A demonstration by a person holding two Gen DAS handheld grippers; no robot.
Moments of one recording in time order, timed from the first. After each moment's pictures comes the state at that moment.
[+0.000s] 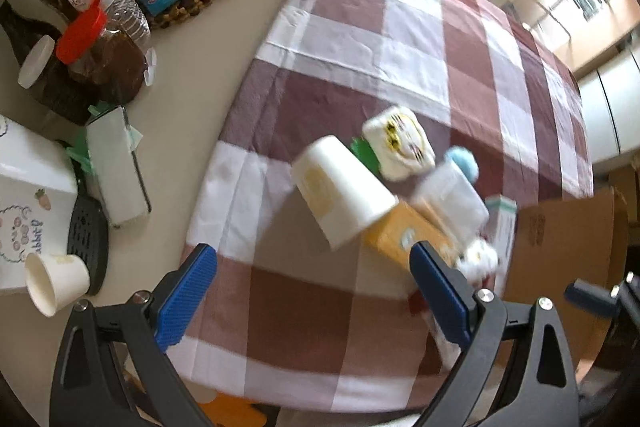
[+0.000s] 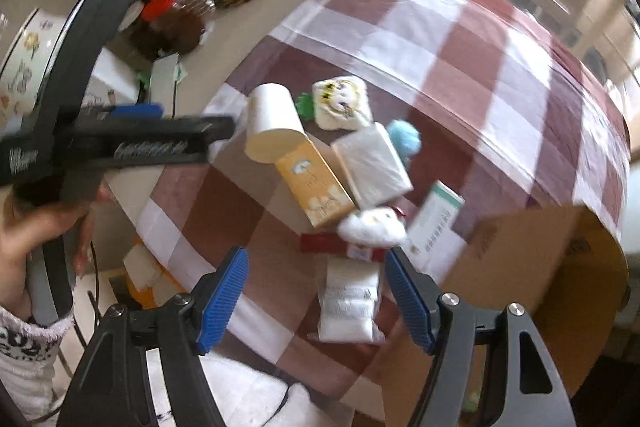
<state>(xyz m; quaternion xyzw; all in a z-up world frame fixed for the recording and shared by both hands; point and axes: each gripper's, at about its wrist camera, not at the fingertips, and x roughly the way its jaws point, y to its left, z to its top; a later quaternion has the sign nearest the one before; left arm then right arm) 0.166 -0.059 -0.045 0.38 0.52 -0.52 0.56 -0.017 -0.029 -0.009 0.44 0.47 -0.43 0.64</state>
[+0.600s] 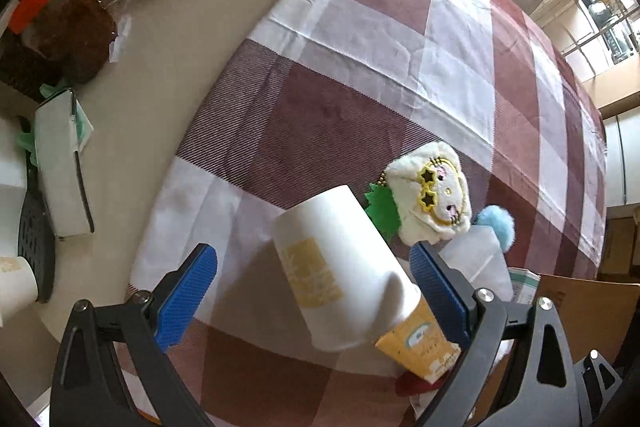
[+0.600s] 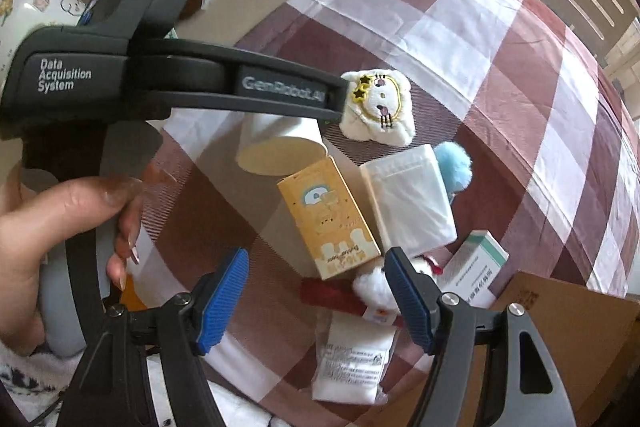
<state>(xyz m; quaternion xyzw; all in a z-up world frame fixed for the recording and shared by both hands) 0.164 -0.110 -0.118 0.36 0.56 -0.48 0.58 0.018 -0.066 -0.073 0.41 0.52 -0.39 0.64</state>
